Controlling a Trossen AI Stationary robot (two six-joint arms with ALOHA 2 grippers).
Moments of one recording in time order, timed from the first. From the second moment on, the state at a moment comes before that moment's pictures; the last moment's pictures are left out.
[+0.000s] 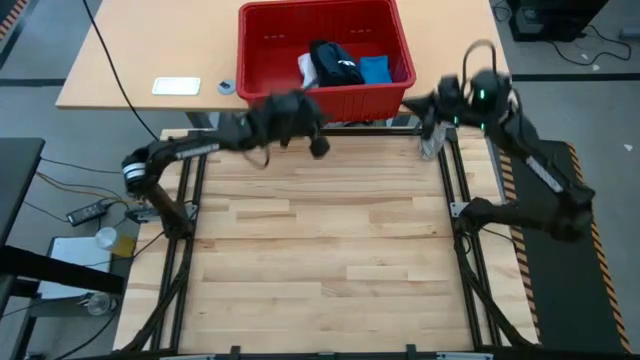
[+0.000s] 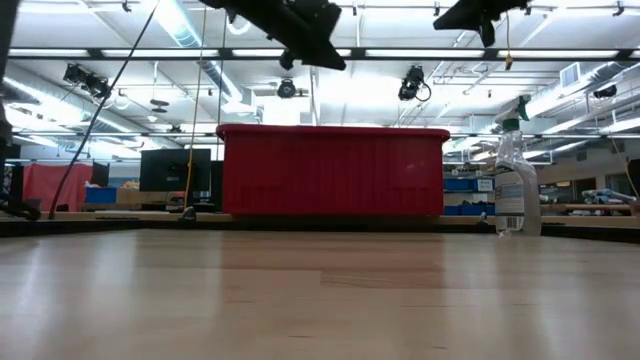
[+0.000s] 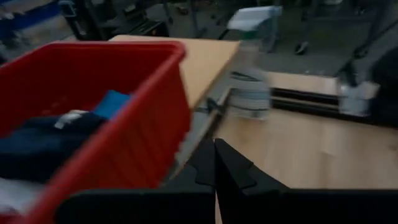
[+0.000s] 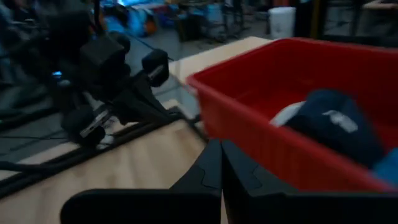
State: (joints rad) left arm 0.41 1.64 1.52 -0.18 -0.12 0.14; right arm -0.86 1.00 1.22 -0.45 -0.42 0.08
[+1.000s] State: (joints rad) left arm 0.09 0.73 0.36 0.20 -0.28 -0.30; right arm -0.65 0.09 0.28 0.06 -0.27 0.70
